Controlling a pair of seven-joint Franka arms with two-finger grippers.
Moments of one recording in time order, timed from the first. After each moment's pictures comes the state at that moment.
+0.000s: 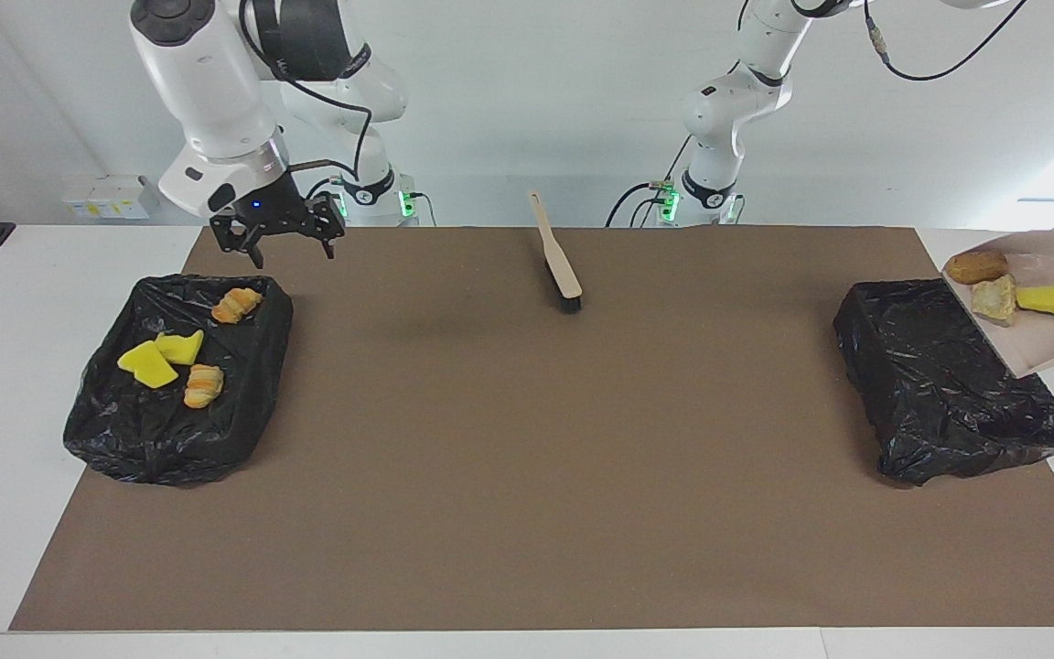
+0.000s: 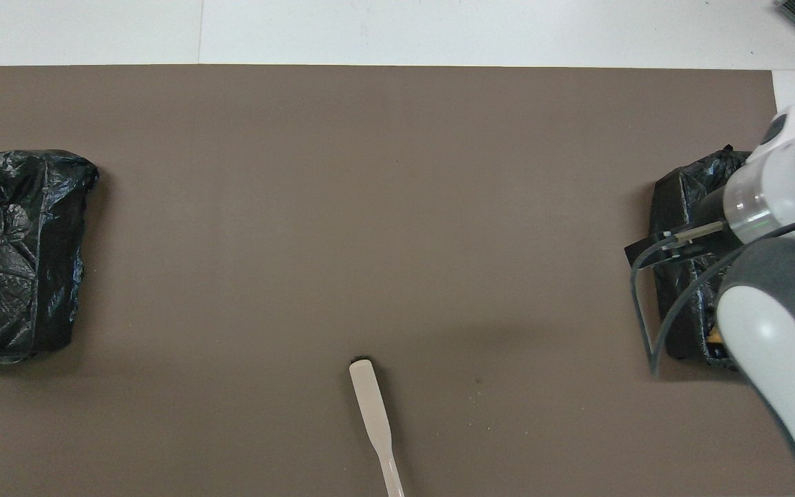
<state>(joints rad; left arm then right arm) 0.45 0.15 0.01 -1.51 0.51 1.84 1.85 -0.04 0.00 0.10 -1.65 -0.02 1.57 -0.09</state>
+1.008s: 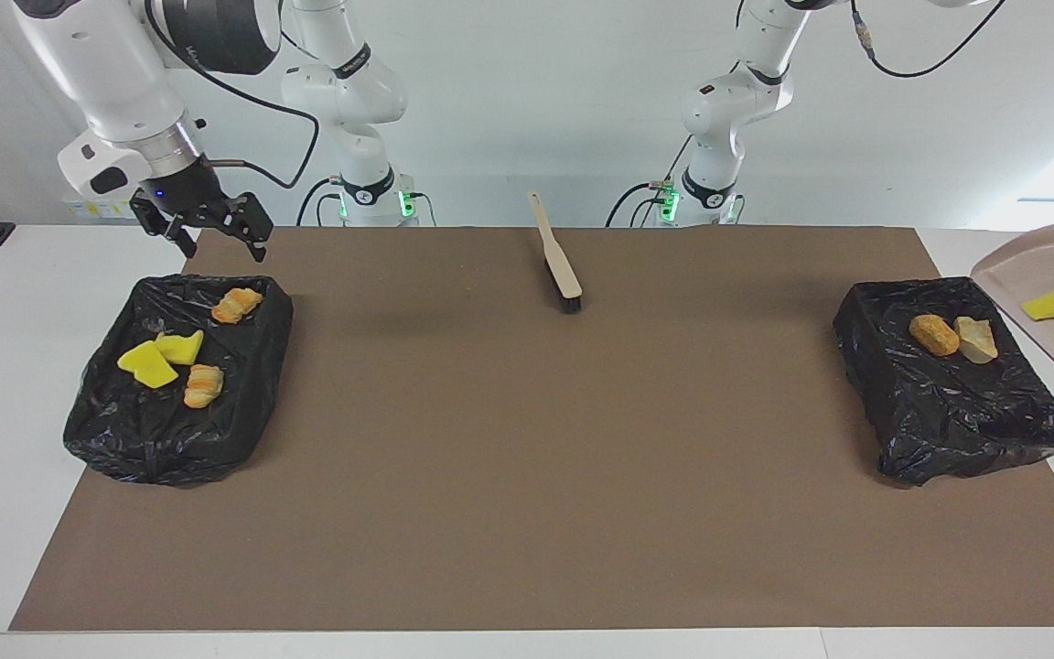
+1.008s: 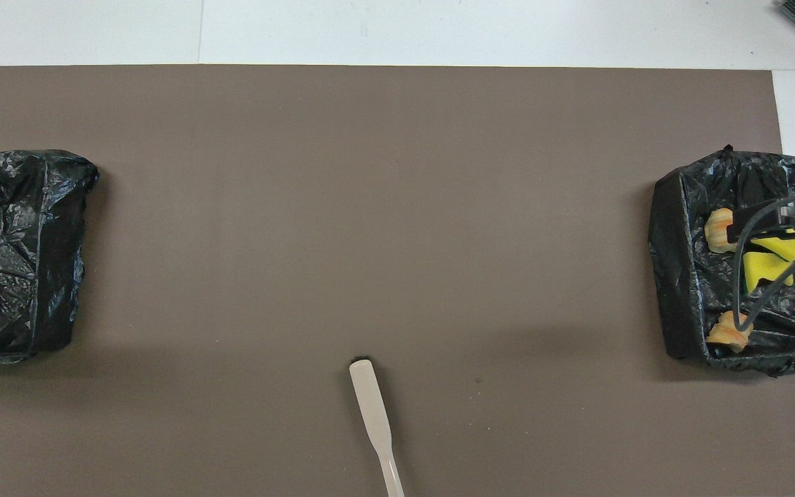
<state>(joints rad) 0.38 0.11 0.00 -1.58 0.82 1.84 1.56 -0.08 -0.01 0.02 -1.61 -0.02 1.58 0.02</state>
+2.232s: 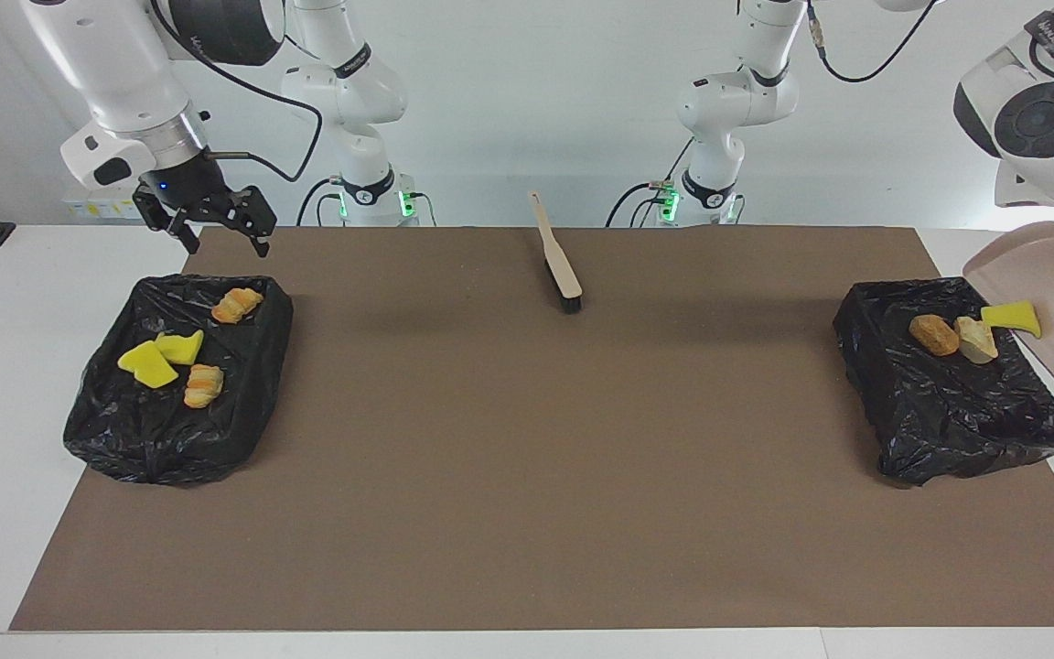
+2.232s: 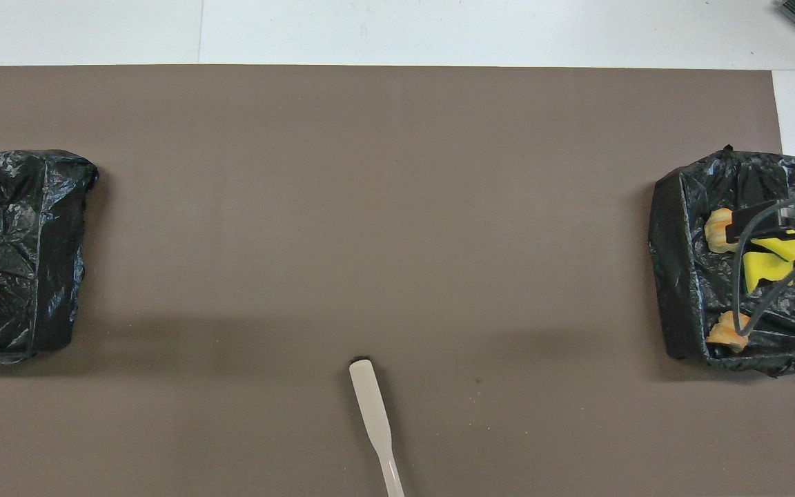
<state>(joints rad) 0.11 0.06 -0.01 -1.67 1.06 1.65 1.33 -0.08 -0.02 0.03 -1.61 -0.01 1.58 0.02</state>
